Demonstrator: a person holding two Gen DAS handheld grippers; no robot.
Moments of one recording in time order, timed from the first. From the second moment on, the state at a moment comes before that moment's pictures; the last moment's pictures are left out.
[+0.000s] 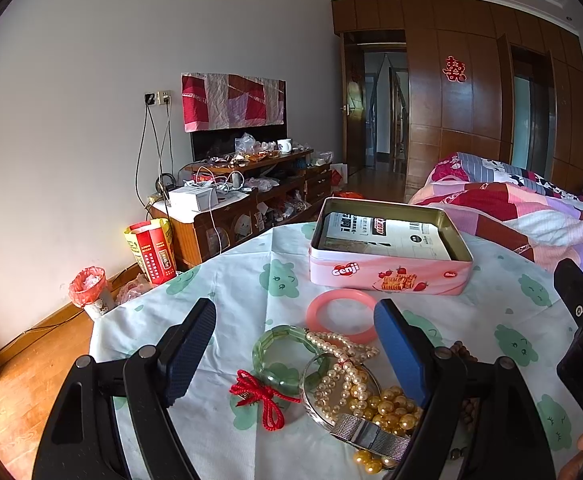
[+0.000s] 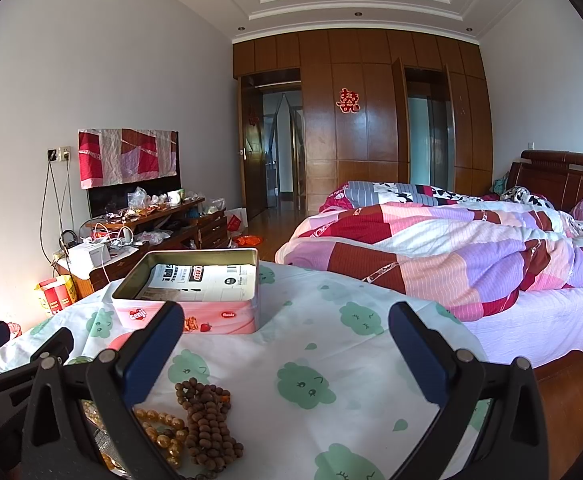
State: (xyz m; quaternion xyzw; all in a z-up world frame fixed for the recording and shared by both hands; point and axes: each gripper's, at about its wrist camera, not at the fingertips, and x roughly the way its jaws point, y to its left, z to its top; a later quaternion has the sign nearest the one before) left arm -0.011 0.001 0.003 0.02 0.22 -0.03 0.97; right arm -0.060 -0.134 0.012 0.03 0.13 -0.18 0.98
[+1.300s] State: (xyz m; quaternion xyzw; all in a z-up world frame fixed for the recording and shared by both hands) left arm -0.011 0.001 0.003 0.02 0.22 -0.03 0.97; right arm -0.059 -0.135 0.012 0.03 0.13 -0.18 0.98
